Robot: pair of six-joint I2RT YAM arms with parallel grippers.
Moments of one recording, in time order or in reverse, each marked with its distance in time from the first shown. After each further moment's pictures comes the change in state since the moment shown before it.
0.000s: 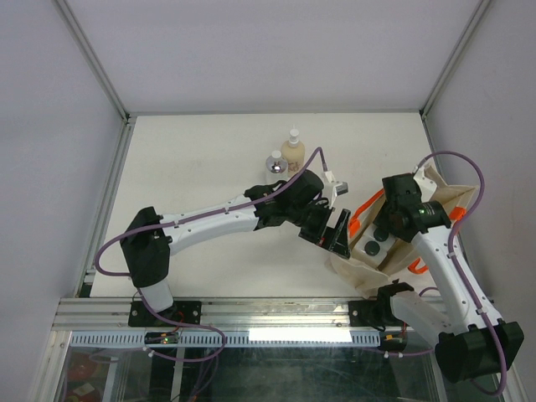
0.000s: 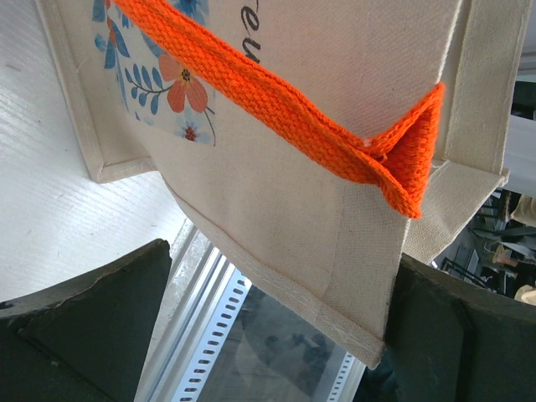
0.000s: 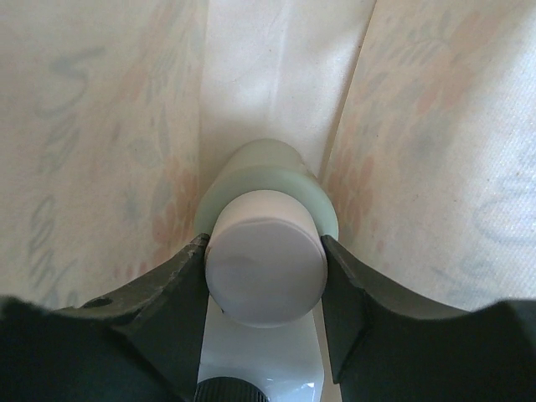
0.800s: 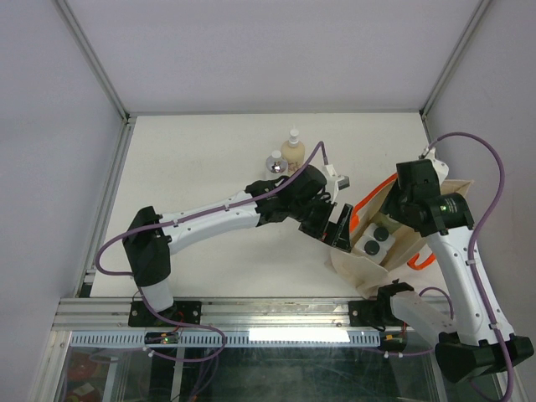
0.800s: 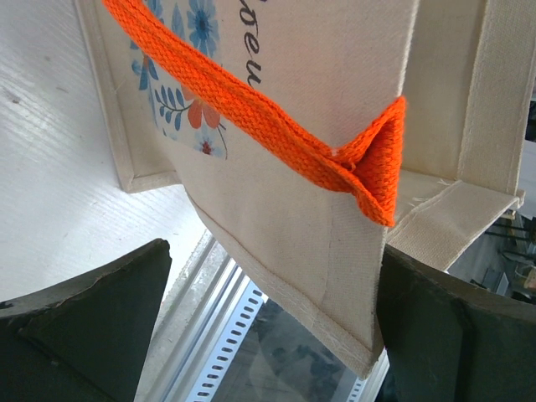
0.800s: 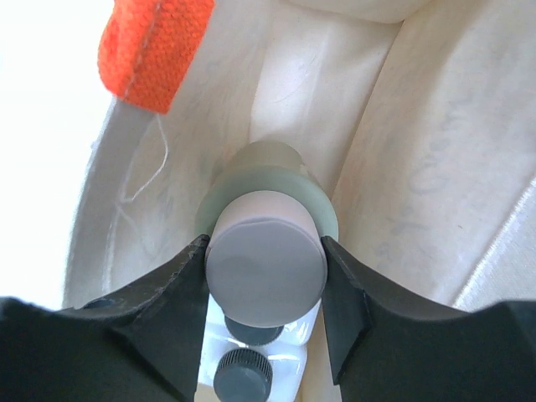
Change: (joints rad) left arm 0.000 0.016 0.085 -0.082 -0.089 0.034; right arm -0.002 0.002 0.283 -0.151 -0.056 -0.081
